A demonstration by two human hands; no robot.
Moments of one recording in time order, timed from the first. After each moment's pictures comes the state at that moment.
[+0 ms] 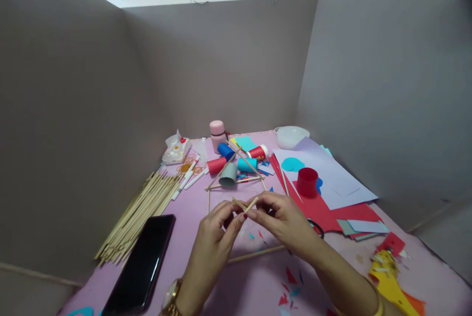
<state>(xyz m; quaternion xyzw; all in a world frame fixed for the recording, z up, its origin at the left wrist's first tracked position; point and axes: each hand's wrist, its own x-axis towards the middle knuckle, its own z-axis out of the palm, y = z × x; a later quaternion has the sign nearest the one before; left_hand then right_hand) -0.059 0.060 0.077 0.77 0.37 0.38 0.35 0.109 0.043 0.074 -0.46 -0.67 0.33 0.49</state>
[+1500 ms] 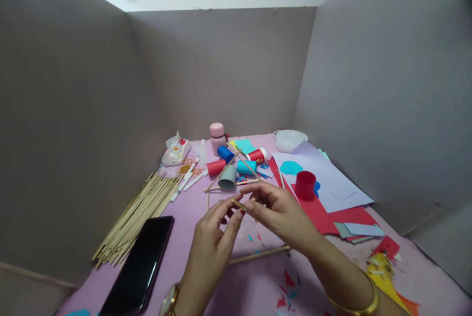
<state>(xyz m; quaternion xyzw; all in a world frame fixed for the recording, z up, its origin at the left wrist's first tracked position) -0.058 0.052 0.082 0.75 0.42 0.42 0.29 0.102 0.046 0.094 -0.41 -0.62 0.43 0.52</state>
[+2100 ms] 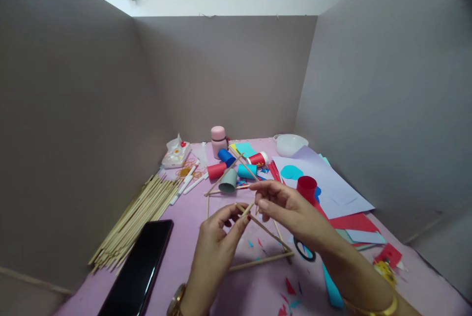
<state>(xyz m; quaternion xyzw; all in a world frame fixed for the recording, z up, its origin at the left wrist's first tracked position) -0.052 0.058 0.080 0.70 0.41 0.42 0.41 0.119 0.044 0.106 -0.39 -0.59 0.50 0.51</state>
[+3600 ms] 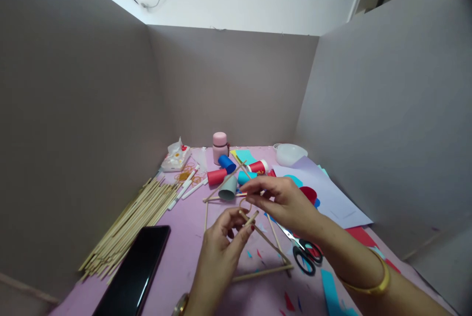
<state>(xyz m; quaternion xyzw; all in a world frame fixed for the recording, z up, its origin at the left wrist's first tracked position) -0.051 0.060 0.073 0.67 0.40 0.45 0.44 0.109 0.067 0.139 -0.38 -0.77 0.23 0.46</state>
